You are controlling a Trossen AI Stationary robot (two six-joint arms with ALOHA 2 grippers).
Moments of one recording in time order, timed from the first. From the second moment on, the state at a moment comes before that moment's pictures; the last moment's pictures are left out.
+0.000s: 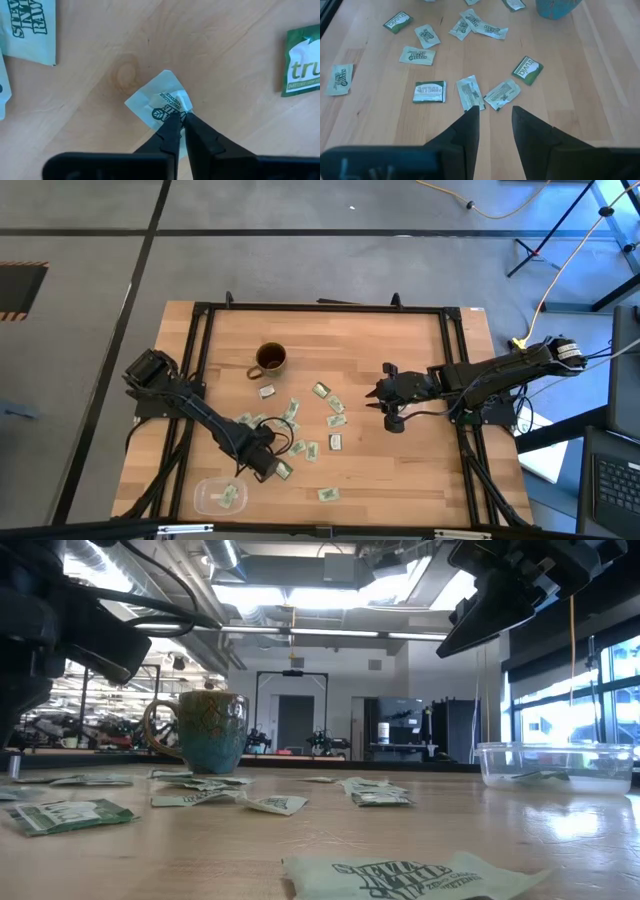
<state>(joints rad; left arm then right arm) -0.59 1.77 0.97 -0.72 -0.01 -1.34 0.17 1.15 0.71 -0.27 0.15 0.10</state>
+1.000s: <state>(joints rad) -0.79 1.73 1.27 -0.90 0.01 -1.50 0.17 1.15 0.71 -0.26 0.15 0.10</state>
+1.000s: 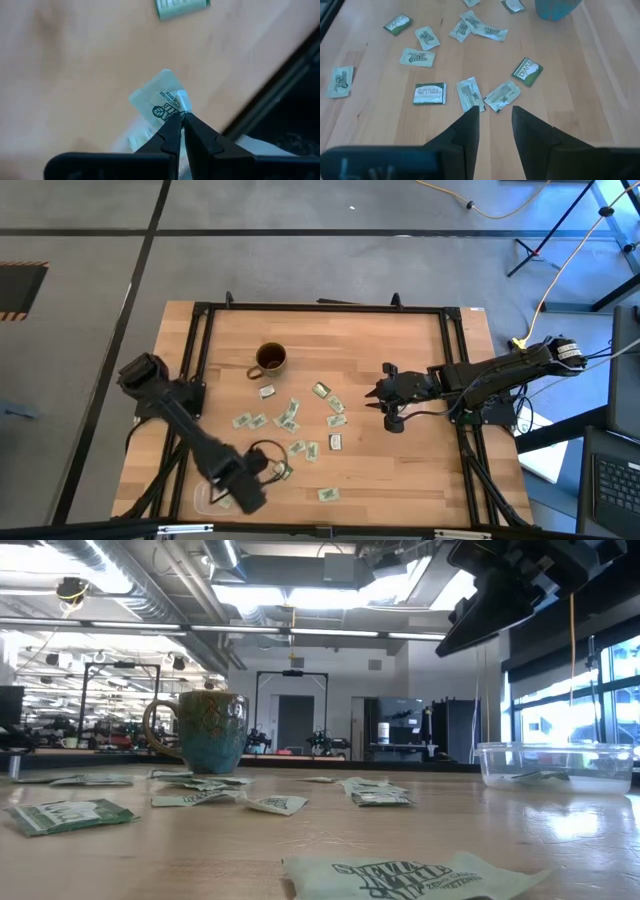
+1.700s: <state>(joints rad) -1.03 1.79 1.27 -0.93 -0.18 -2.00 0.17 1.15 0.71 -0.24 0.15 0.10</state>
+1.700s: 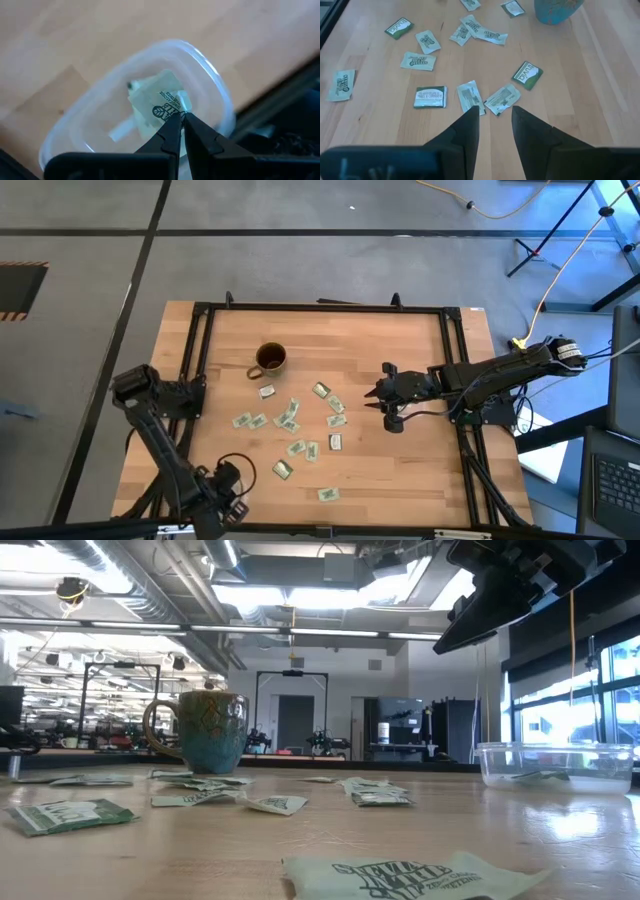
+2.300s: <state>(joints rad) -0.99 1.80 1.27 -0.95 -0.08 -1.98 0.17 1.15 0.71 -0.24 0.15 0.09</state>
